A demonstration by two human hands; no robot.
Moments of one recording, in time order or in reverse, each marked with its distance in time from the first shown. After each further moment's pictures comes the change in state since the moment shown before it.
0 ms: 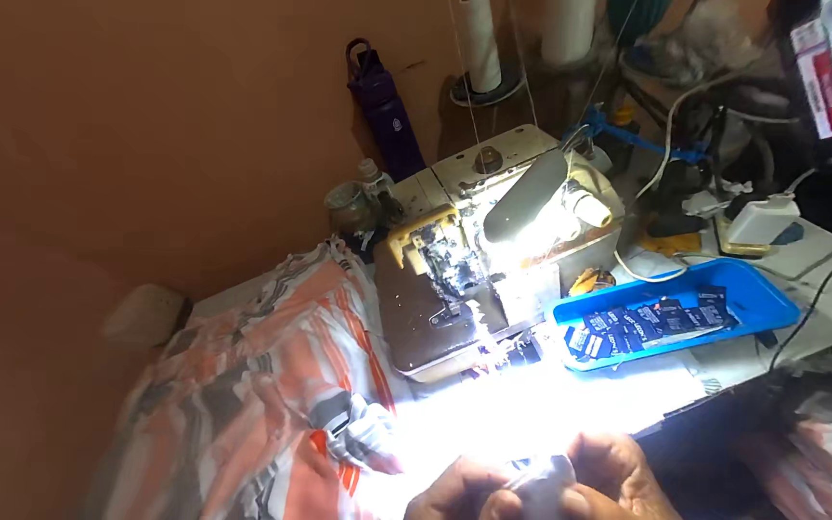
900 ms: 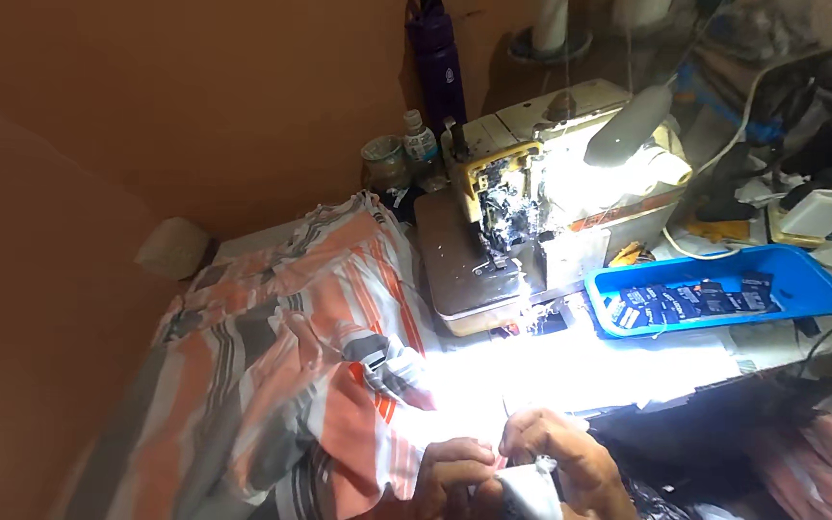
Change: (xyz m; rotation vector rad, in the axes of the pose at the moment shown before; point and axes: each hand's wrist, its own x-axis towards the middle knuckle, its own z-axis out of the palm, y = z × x) left_hand -0.047 -0.042 -0.025 0.097 0.283 0.316; right_hand -0.009 0.046 0.035 -0.415 -0.157 -0.201
